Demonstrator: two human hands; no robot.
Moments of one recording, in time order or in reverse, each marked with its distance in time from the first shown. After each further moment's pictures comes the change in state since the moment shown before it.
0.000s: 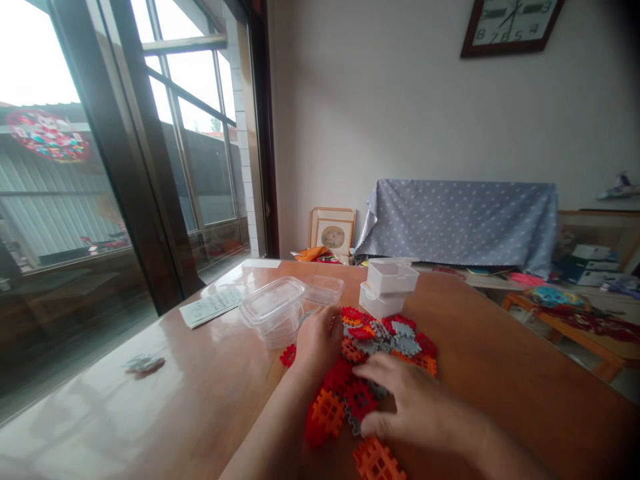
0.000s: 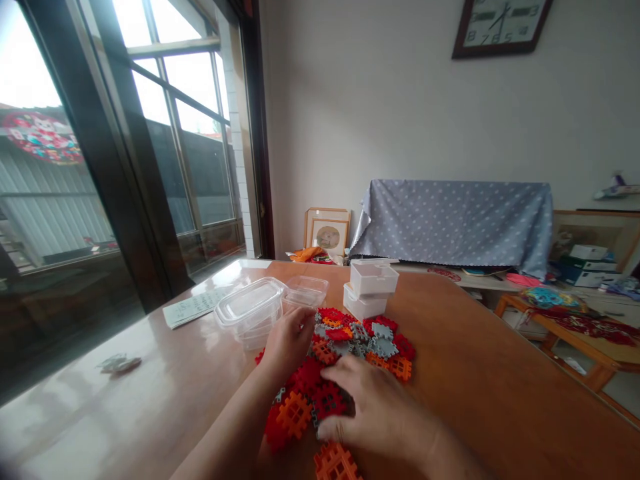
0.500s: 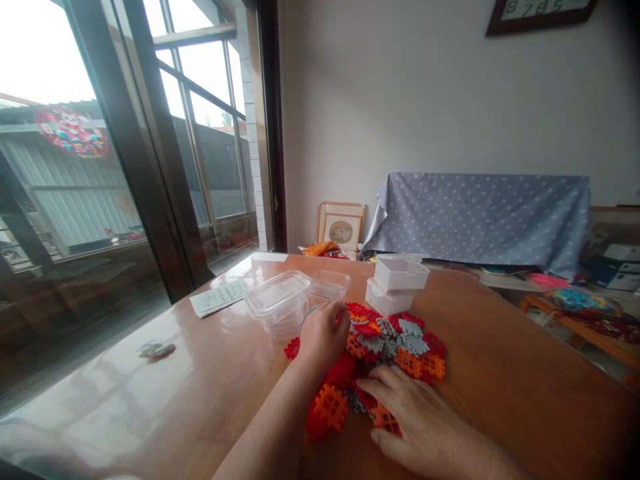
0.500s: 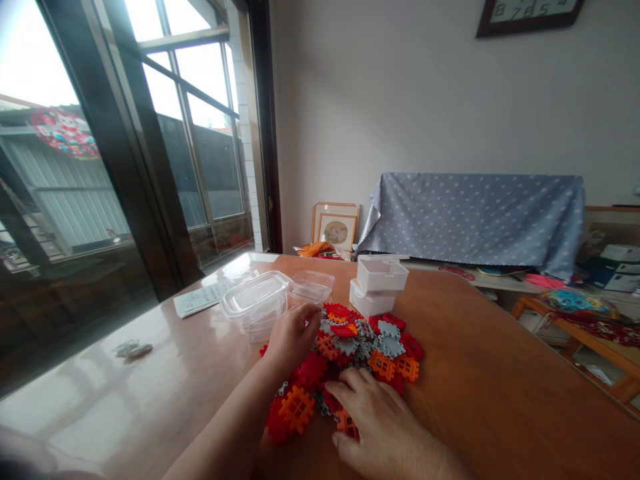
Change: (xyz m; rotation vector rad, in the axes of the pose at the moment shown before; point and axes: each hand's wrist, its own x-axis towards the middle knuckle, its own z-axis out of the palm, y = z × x) left_hand -0.001 0.007 -0.001 0.033 -0.023 -0.034; right_hand -0.016 0.006 0.024 -0.170 -0.057 0.037
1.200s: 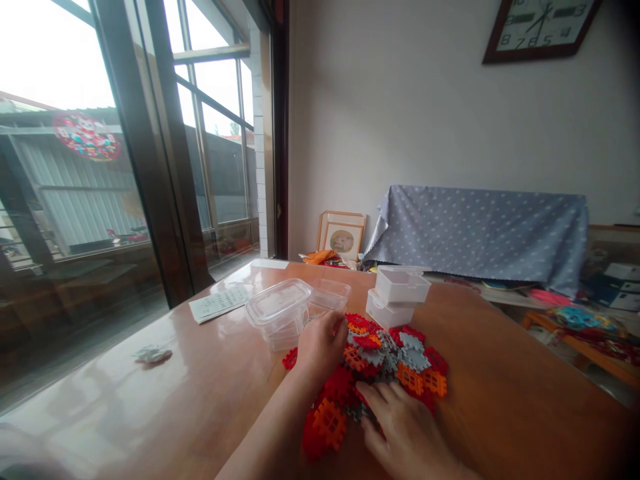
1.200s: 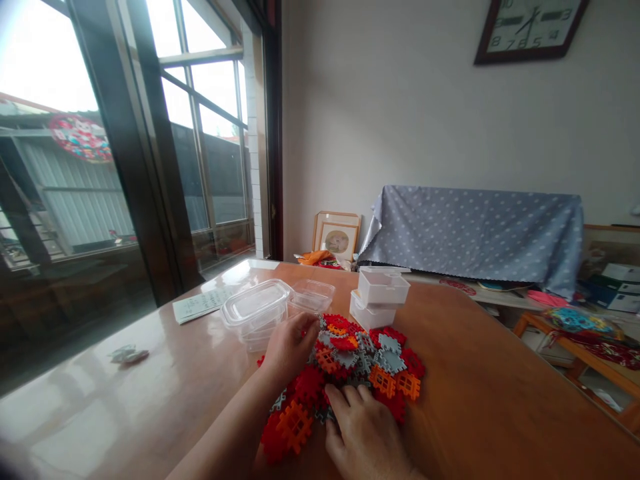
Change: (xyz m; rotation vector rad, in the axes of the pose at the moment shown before) left_hand 0.002 -0.008 -0.002 -0.023 0.030 0.048; right_hand 0.020 0.001 0.038 -0.201 0.225 0.027
